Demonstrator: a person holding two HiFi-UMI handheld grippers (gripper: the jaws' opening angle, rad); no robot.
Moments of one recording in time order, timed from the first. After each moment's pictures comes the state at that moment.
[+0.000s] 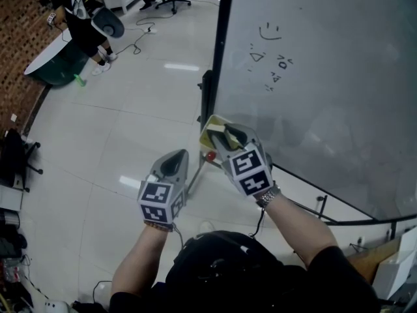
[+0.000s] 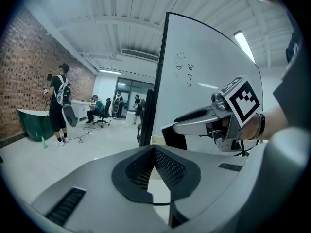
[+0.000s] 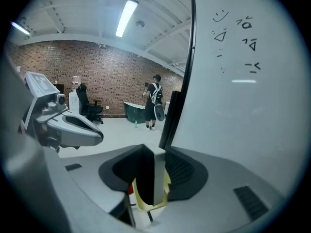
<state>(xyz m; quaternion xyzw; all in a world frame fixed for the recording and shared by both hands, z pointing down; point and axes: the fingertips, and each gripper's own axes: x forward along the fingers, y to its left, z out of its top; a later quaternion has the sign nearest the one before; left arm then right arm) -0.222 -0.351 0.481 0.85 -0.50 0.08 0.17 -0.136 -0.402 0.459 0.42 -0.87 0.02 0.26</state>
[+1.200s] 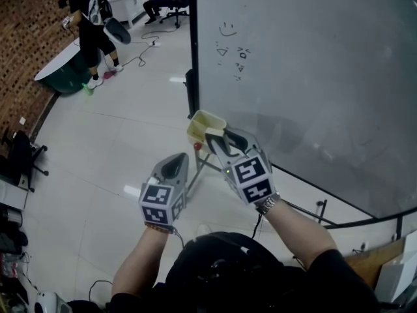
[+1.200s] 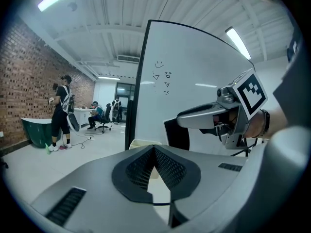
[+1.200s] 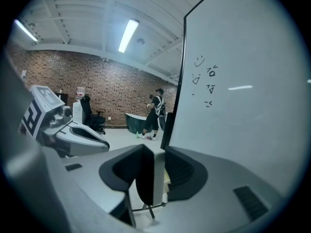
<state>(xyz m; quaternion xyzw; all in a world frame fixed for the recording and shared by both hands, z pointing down) -0.171 -0.283 0.445 0.84 -0.51 0.08 0.13 -0.088 -0.322 0.402 0.42 -0.89 0.00 0.19</state>
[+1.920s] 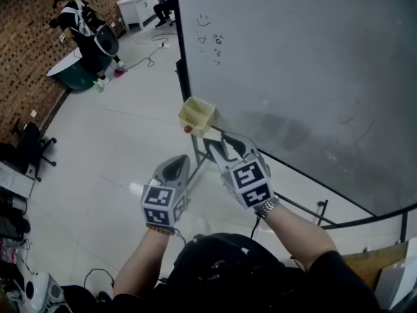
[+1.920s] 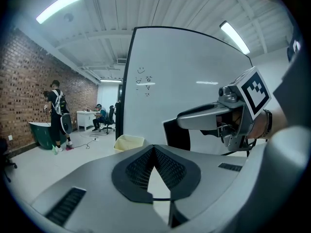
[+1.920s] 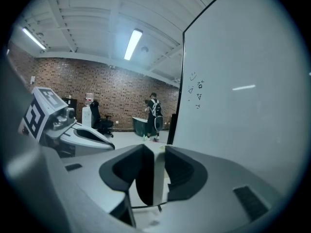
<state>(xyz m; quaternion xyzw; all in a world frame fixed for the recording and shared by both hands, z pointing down) -0.111 -0.198 0.437 0.83 -0.54 0.09 0.12 -0.036 -0.234 0.396 0.39 -0.91 0.00 0.17</state>
